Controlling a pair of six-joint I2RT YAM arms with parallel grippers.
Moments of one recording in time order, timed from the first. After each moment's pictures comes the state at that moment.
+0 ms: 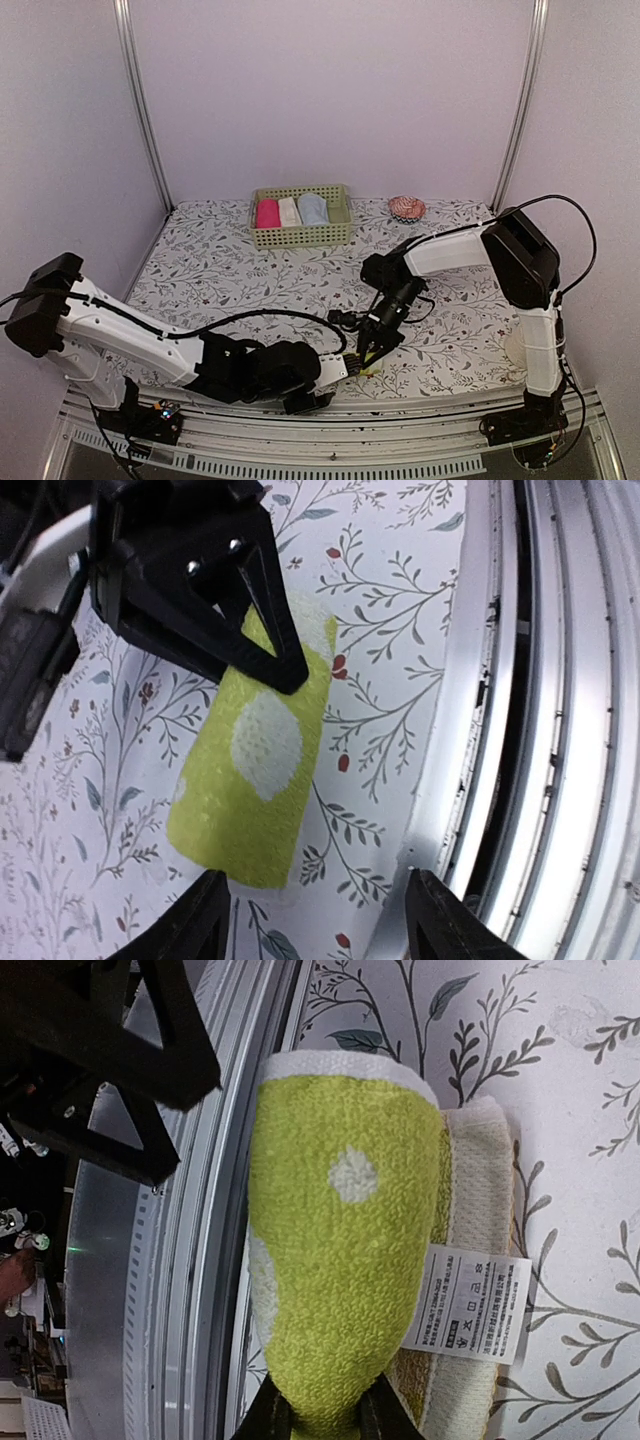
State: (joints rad) left arm -1.44 1.57 0.80 -0.08 -0.33 0.04; right arm 0.77 2.15 1.41 -1.00 -0.87 -0.88
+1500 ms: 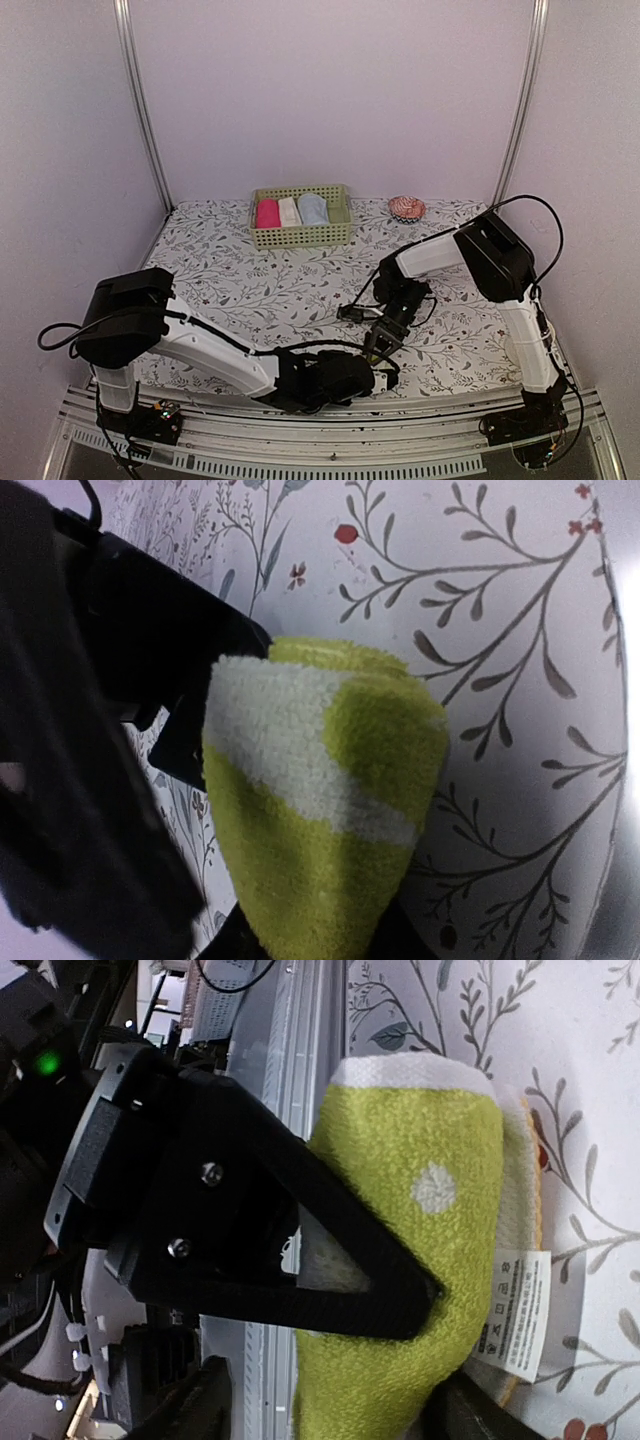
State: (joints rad) left arm -1.44 2.01 1.09 0.01 -0.64 0.49; right arm 0.70 2.37 1.53 -1.38 -1.15 -0.99
